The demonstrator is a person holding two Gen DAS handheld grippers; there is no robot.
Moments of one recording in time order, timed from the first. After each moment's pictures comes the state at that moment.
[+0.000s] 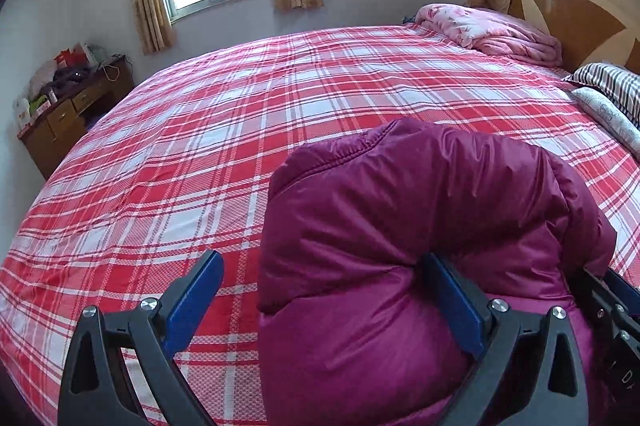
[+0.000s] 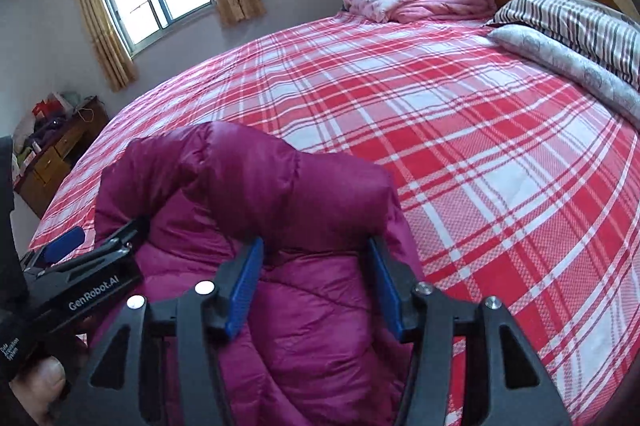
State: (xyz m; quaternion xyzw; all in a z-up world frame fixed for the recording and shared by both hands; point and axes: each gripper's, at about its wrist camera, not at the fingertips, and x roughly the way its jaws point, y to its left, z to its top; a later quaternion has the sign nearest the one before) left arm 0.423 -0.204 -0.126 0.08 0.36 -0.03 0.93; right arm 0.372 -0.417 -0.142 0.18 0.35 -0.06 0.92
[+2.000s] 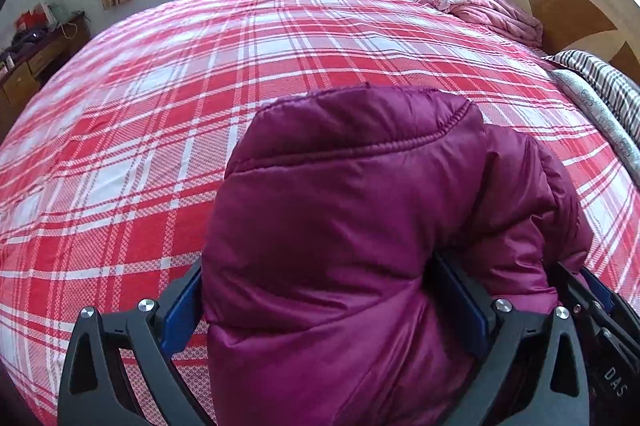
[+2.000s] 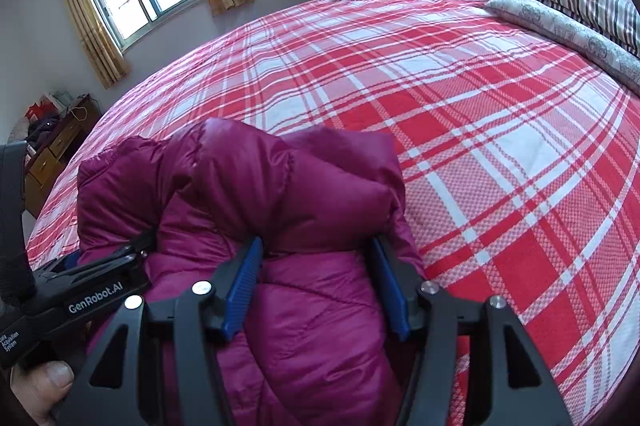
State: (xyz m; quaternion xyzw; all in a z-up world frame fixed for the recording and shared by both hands) left arm 0.447 -0.197 -0.159 0.01 0.45 -0.12 0.89; right arm 0.383 -0.421 -0.161 0.21 0.39 -0.06 0.90
